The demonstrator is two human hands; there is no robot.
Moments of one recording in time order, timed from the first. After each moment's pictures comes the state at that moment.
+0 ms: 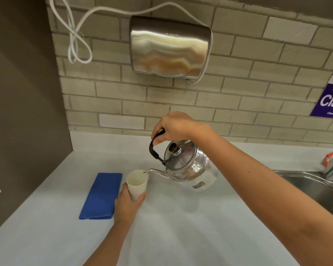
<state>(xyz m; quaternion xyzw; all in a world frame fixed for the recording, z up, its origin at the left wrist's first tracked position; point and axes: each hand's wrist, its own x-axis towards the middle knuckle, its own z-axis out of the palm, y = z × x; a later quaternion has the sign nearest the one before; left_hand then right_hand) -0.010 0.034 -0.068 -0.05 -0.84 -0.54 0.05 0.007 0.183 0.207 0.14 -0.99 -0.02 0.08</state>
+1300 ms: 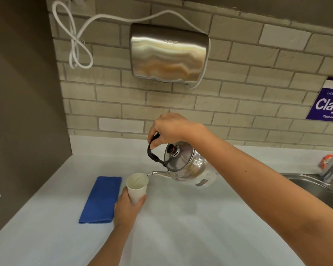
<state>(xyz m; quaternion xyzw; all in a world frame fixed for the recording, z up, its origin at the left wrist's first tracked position) -0.016 0.035 -0.079 -0.04 -0.83 -0.55 0.06 0.014 0.164 0.220 0.17 -0.98 -0.09 0.04</state>
